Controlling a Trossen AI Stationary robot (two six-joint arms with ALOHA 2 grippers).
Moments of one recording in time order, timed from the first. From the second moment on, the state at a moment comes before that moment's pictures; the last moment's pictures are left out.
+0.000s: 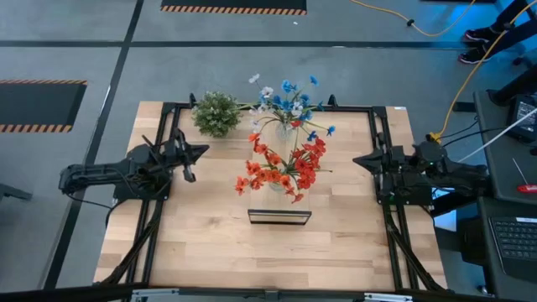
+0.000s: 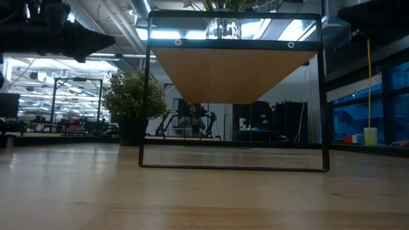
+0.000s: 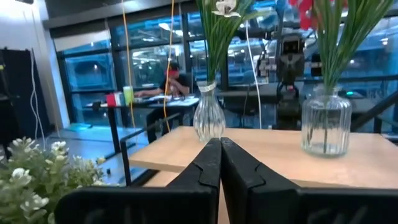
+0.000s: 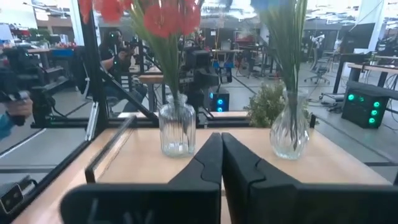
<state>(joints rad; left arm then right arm) 0.14 0.08 0.04 0.22 -0.23 0.08 -0.01 0.03 0.35 -0.25 0.03 -0.01</state>
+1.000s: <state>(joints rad) 0.14 0.00 0.01 0.18 -0.16 0.04 -0.01 0.02 0.01 0.19 -0.08 -0.10</state>
